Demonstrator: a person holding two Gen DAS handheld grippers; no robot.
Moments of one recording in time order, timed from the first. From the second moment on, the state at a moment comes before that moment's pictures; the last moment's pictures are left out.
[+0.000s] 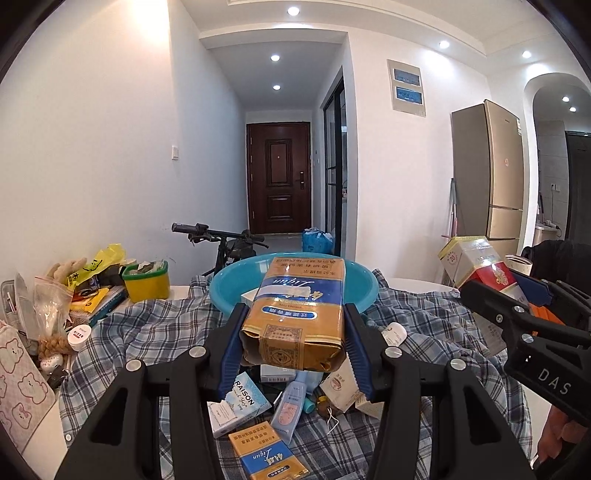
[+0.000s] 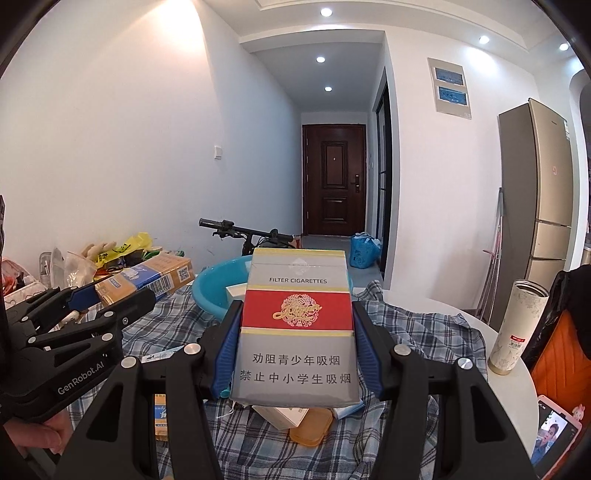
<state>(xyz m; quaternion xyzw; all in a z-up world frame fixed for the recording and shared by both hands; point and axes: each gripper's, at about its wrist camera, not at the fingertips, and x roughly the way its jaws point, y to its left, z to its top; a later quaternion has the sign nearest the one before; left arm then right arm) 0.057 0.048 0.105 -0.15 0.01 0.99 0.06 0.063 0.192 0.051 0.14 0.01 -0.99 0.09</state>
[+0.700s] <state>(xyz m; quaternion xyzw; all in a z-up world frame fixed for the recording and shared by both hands) 0.058 0.051 0.115 -0.13 0.01 0.99 0.06 0.066 0.197 0.065 0.11 0.02 -0.99 0.09</state>
